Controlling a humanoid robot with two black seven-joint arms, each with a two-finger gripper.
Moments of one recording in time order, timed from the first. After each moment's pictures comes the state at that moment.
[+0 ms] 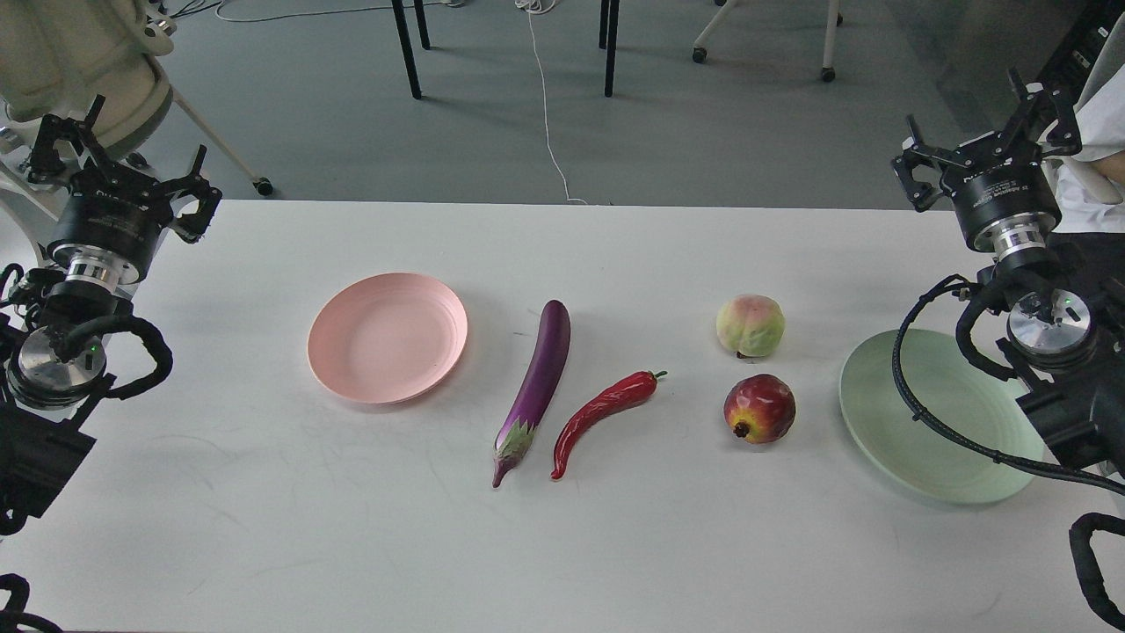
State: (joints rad) left arm -0.58 0.47 -1.02 -0.70 -0.18 -0.49 -0.28; right arm 0.73 -0.37 0.93 0.57 0.21 0.49 0.27
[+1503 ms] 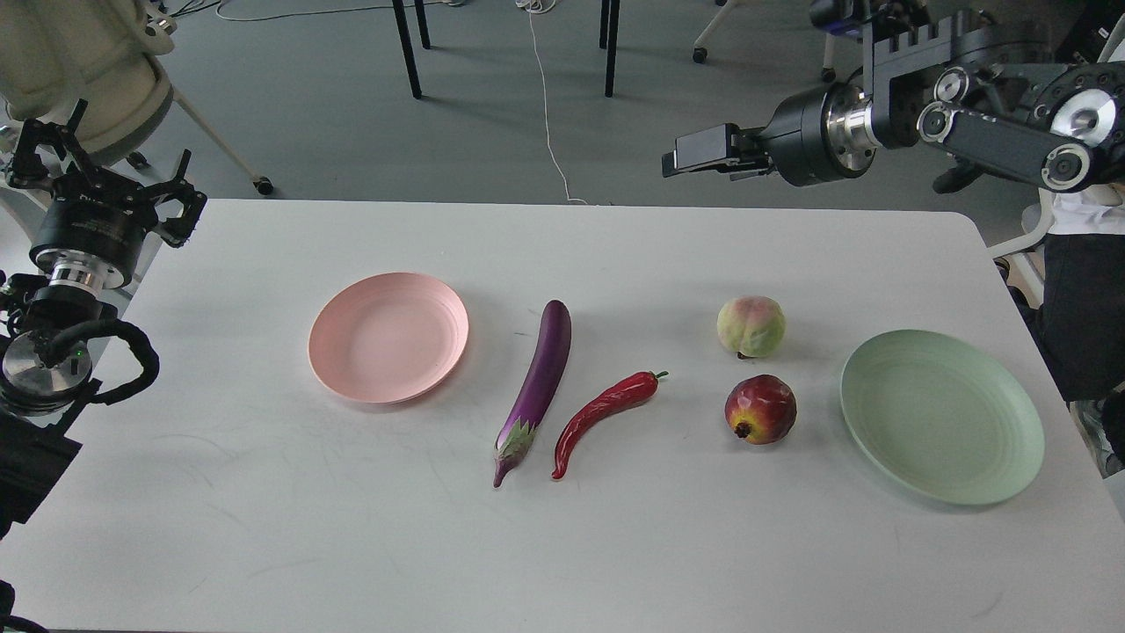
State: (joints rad) left arm -0.57 0.50 -1.02 -0.69 -0.19 -0.49 -0.29; right arm 1.68 -0.37 -0.59 0.89 -0.78 0.49 0.26
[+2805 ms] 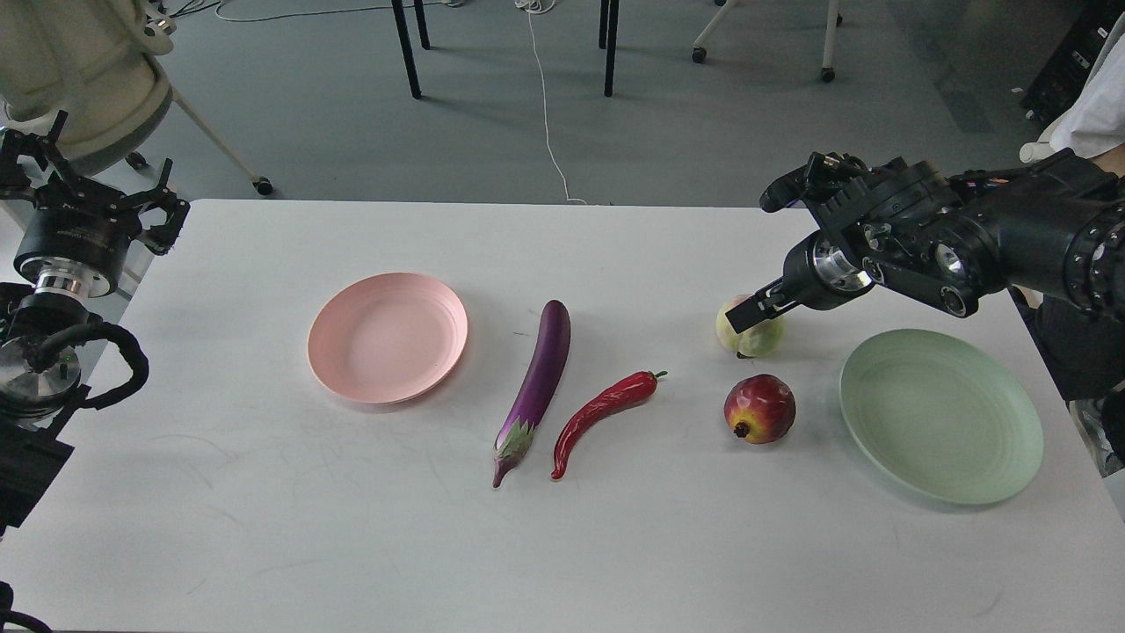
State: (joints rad) left arm -0.57 0.49 -1.03 -0.64 -0.19 -0.49 -0.29; right arm 1.48 -0.19 -0.82 0.68 -0.97 0.49 0.28
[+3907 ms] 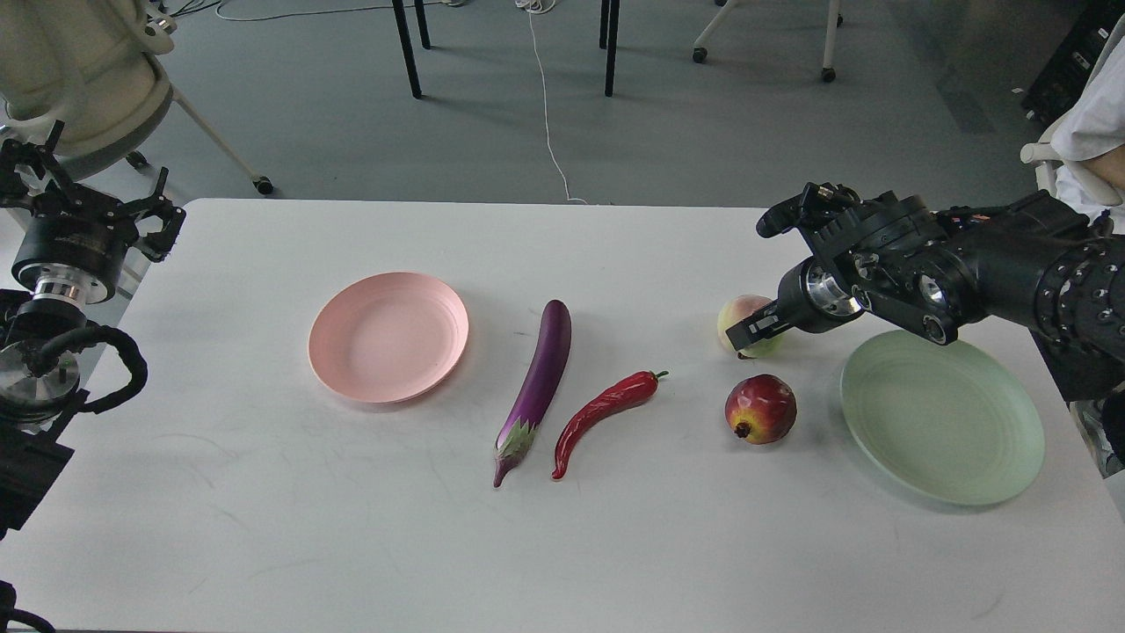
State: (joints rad) left arm -0.58 0.49 -1.03 -0.61 -0.20 -0.49 -0.29; right arm 1.41 -0.20 -0.81 0.64 -0.97 0.47 0.28
